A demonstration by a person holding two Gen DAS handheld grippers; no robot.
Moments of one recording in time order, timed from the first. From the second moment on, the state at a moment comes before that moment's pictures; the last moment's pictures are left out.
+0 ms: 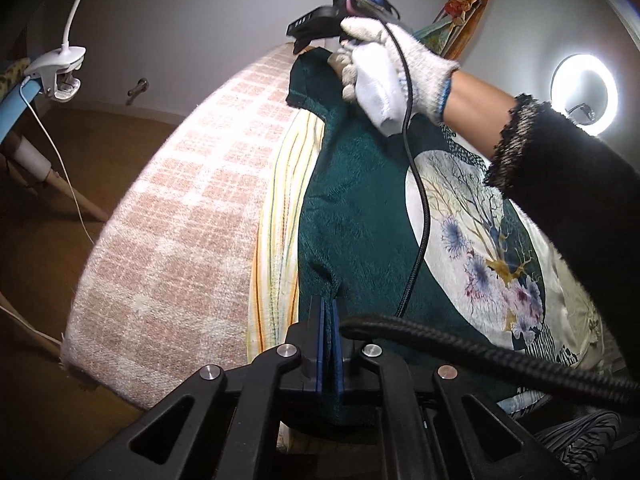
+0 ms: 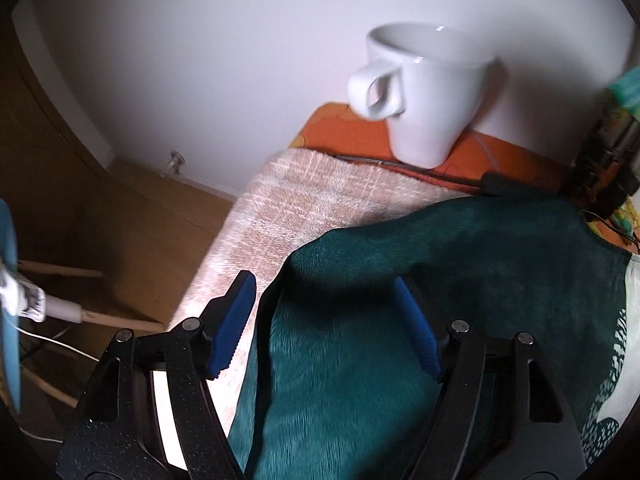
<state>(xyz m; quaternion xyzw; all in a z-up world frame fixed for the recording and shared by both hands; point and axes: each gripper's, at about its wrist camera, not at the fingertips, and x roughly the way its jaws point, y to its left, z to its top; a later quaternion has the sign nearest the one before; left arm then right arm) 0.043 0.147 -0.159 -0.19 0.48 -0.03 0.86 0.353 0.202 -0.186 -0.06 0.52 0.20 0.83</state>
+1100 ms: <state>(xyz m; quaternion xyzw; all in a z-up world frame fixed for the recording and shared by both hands) 0.036 0.094 -0.121 -0.14 0.44 -0.10 0.88 0.364 0.083 -0.119 0.01 0.44 0.23 0.87</state>
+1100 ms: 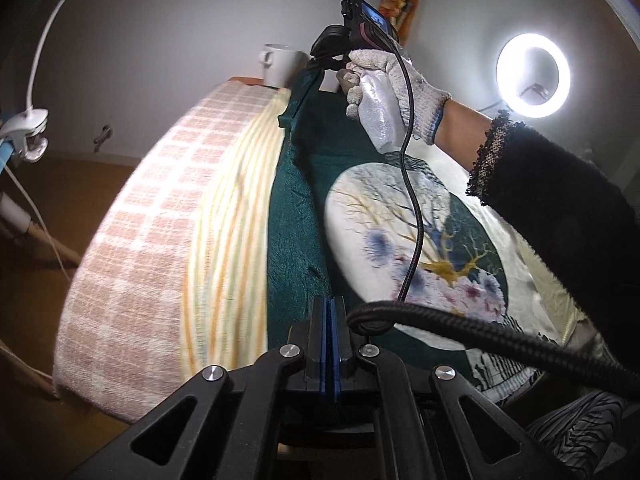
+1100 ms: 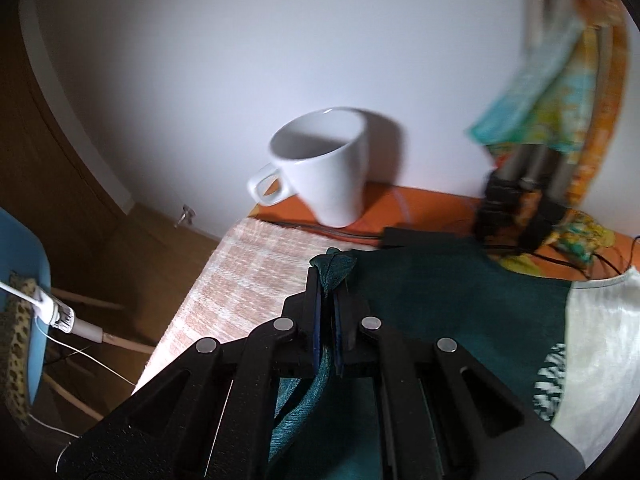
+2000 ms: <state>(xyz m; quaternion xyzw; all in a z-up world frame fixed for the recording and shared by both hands) 0.061 -0.050 -0.141 -0.05 0.49 -0.21 0.85 0.377 -0.054 -0.156 -0.02 0.46 0.13 0.88</state>
